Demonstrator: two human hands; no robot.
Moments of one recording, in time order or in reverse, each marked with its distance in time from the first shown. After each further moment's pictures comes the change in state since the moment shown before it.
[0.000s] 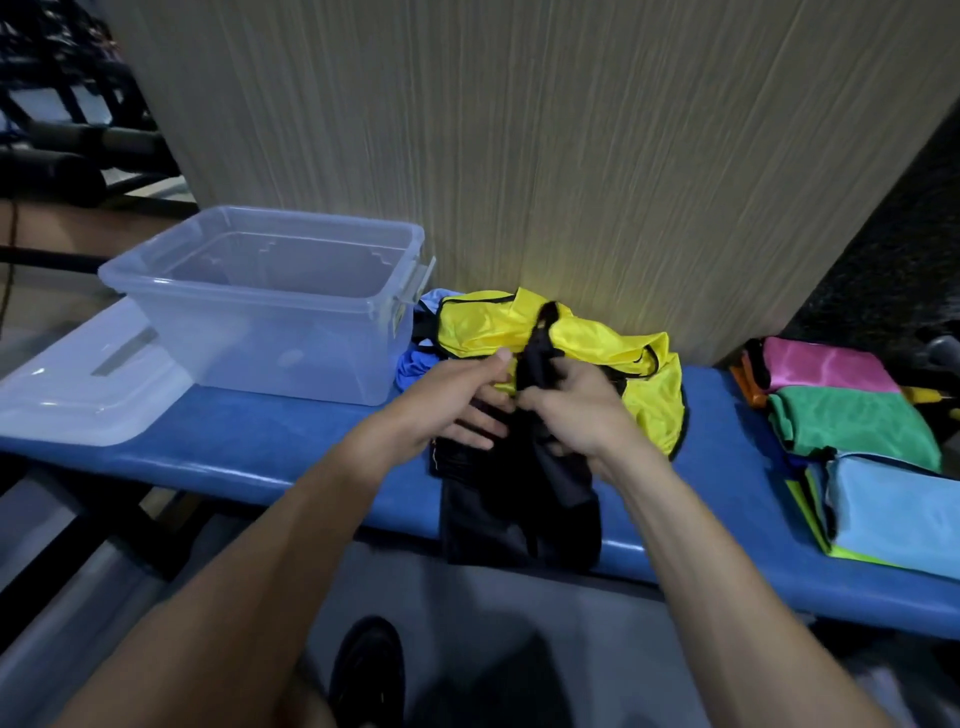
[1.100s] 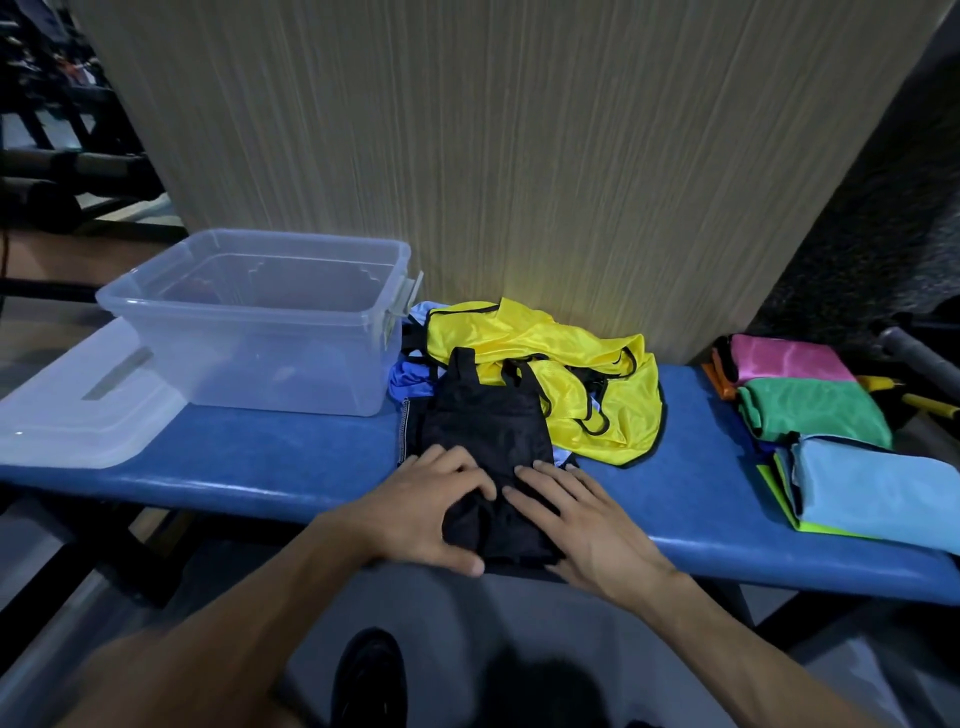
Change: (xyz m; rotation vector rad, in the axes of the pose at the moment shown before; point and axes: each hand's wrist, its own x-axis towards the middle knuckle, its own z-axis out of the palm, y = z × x) left_hand -0.045 -0.074 -0.015 1.189 -0.310 0.402; right_hand -0.048 0.135 -0.012 -1.285 -0.168 -0.809
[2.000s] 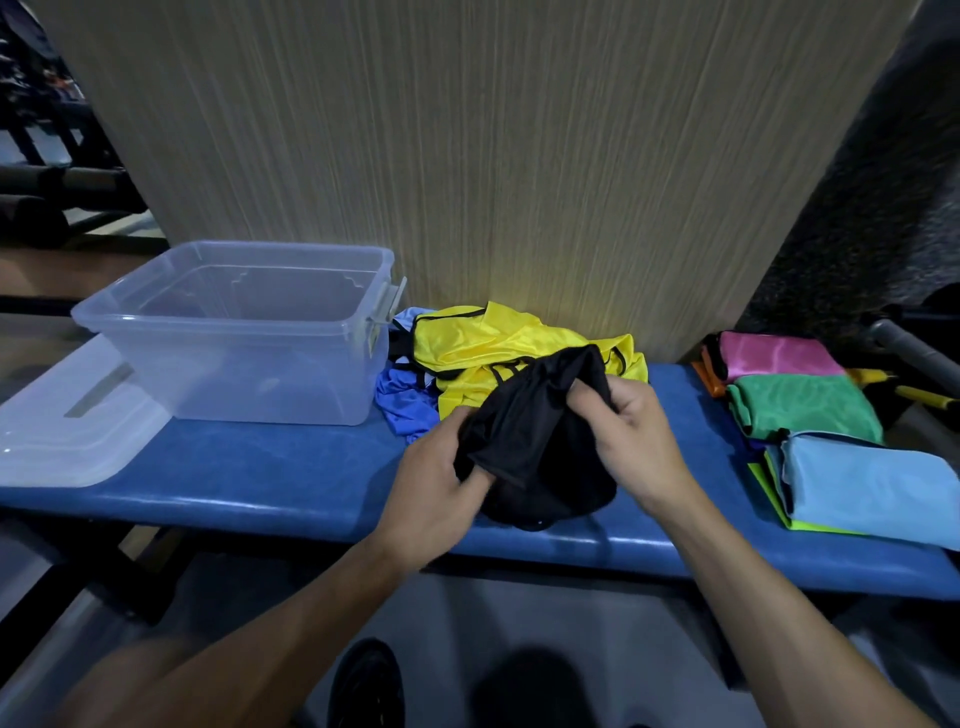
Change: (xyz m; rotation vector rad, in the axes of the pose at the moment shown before) left_hand 0.016 0.065 -0.013 -0.567 0.768 -0.136; right_hand 0.033 0.021 -0.112 1.263 0.609 0.509
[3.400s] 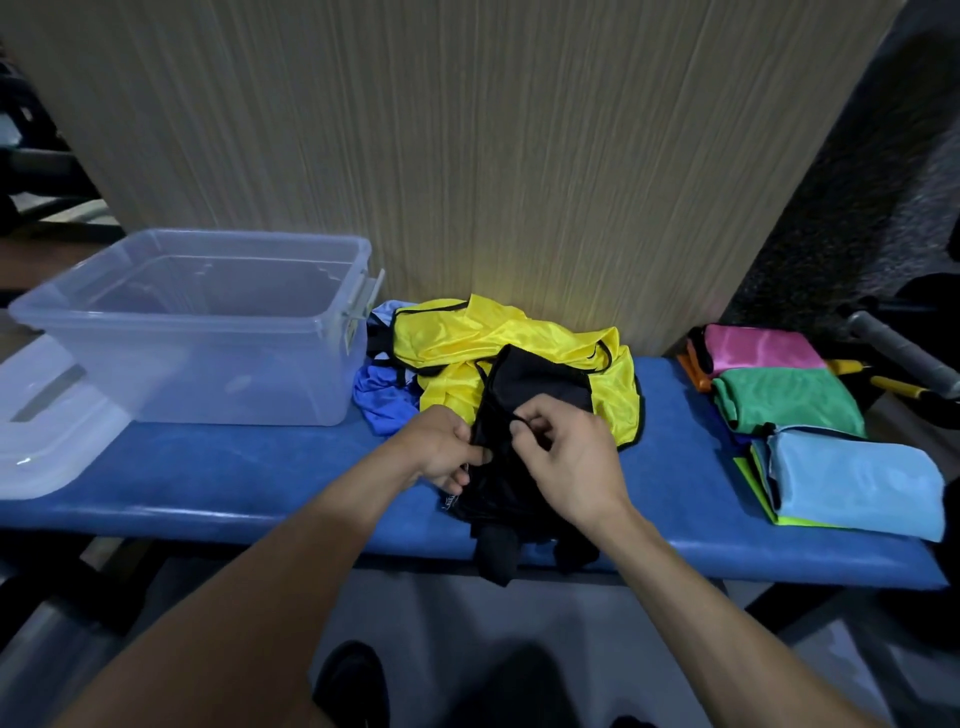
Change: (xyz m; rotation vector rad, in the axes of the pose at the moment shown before) left_hand 0.081 -0.046 0.024 0.001 -0.483 -0.667; right_hand -0.001 0.045 0.027 -0.618 0.039 -0.082
